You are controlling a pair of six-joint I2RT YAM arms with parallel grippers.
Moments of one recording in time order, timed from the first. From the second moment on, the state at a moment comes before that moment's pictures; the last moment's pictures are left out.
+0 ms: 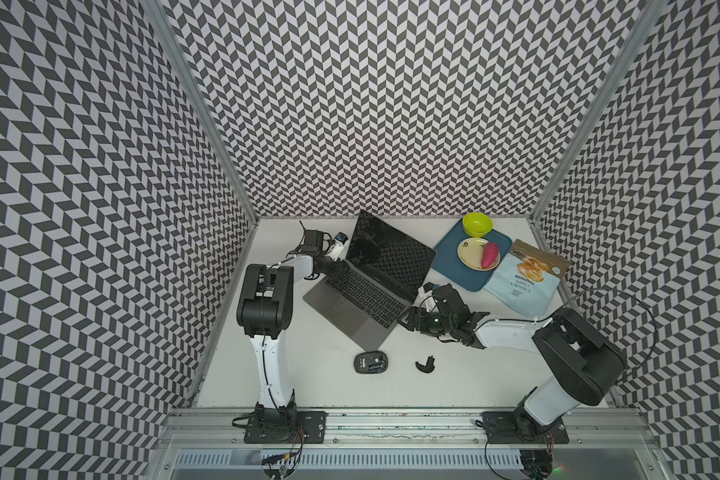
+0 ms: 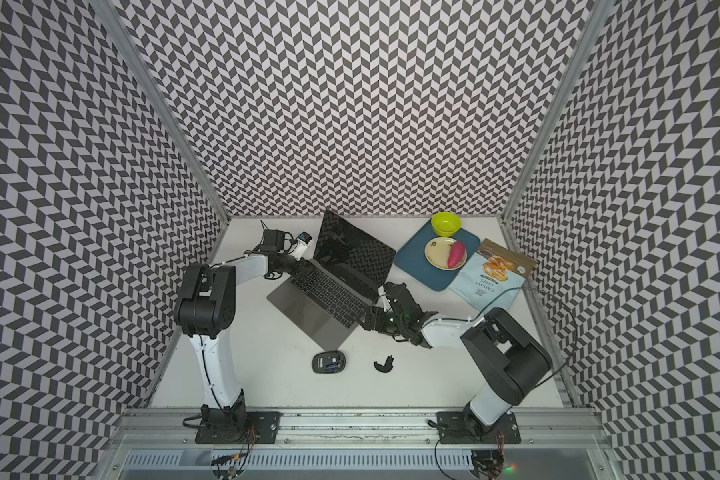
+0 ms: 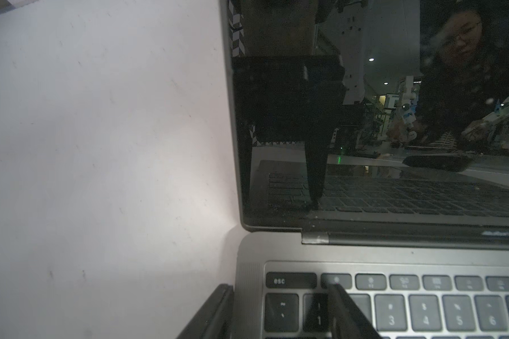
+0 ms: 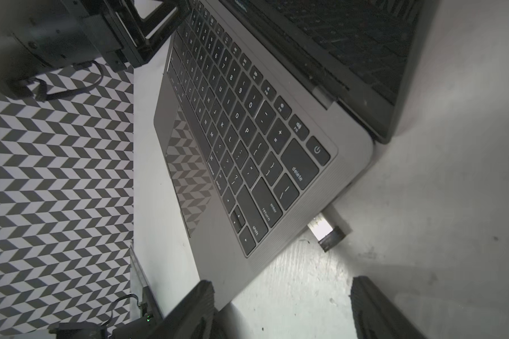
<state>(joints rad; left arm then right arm) -0.11 2.08 1.34 -0.22 0.41 0.40 0.66 1.62 0.64 0.24 -0.37 0.84</state>
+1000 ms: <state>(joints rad) -0.14 2.02 1.28 -0.21 0.36 0.28 0.66 1.54 0.60 0.26 -0.25 0.79</state>
